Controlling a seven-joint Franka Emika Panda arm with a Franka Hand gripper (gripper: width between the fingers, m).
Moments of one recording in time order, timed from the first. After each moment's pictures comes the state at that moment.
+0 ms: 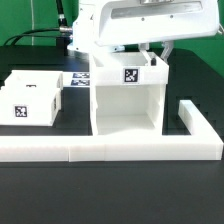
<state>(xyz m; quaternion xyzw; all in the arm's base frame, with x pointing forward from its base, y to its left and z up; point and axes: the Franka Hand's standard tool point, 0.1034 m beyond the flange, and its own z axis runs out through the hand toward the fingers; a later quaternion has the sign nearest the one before) 0.551 0.079 0.099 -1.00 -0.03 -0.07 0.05</state>
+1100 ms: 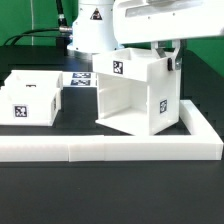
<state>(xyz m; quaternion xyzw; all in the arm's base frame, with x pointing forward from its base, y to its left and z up) 0.574 0.097 0.106 -0.91 0.40 -0.08 0.09</state>
